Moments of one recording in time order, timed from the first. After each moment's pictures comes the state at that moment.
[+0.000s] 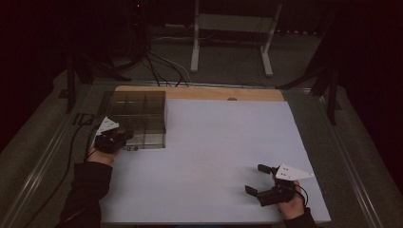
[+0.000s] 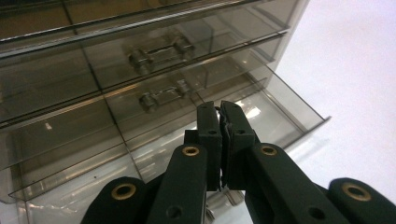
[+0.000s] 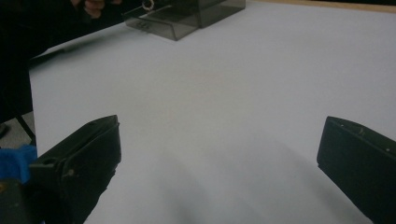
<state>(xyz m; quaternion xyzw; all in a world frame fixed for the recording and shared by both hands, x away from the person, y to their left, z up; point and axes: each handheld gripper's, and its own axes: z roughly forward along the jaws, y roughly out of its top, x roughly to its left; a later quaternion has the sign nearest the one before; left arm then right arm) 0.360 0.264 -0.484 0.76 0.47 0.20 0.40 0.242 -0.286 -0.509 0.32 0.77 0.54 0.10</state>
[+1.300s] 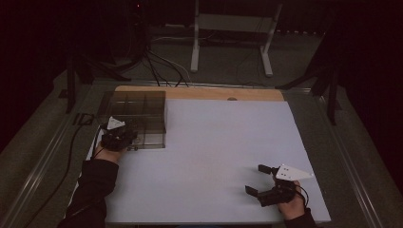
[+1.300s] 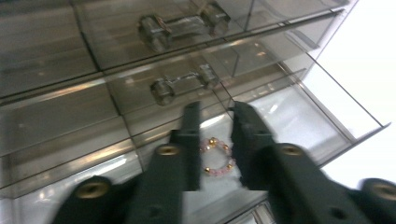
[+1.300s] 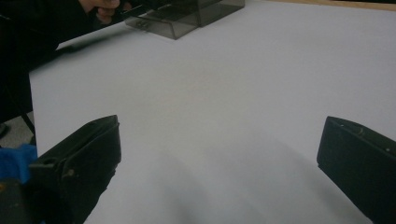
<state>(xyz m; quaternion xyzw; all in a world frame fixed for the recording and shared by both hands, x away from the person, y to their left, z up) 0.374 0.253 -0.500 0.75 0.51 0.22 0.36 0.241 -0.288 -0.510 0.32 0.77 0.54 0.10</state>
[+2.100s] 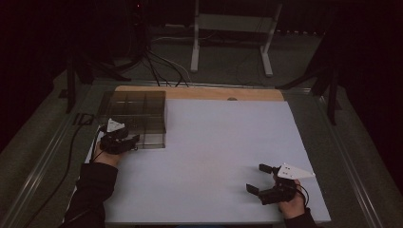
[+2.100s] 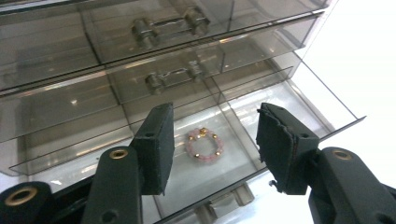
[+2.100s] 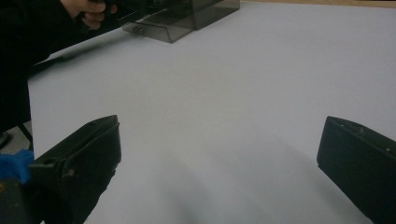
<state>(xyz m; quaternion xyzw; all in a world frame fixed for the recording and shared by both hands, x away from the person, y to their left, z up) 0.359 0.247 -0.489 0.75 0.52 0.22 0.36 0.245 -0.292 -0.513 0.33 0.76 0.55 0.09</state>
